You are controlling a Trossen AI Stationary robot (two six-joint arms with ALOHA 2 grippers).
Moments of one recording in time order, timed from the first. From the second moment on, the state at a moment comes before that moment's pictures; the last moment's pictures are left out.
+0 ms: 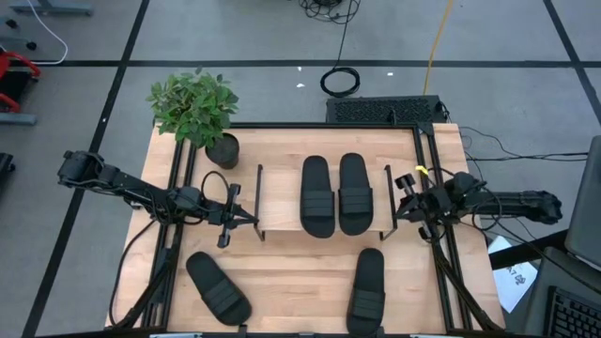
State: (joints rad) left arm -0.19 1.02 0.13 0.88 0.05 0.36; right arm -0.10 0.27 0.02 0.66 -0.61 -0.03
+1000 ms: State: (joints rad) left arm -0.62 1.27 0.81 0.38 -0.40 0.46; right arm -0.12 0.27 0.02 0.84 -0.60 -0.04
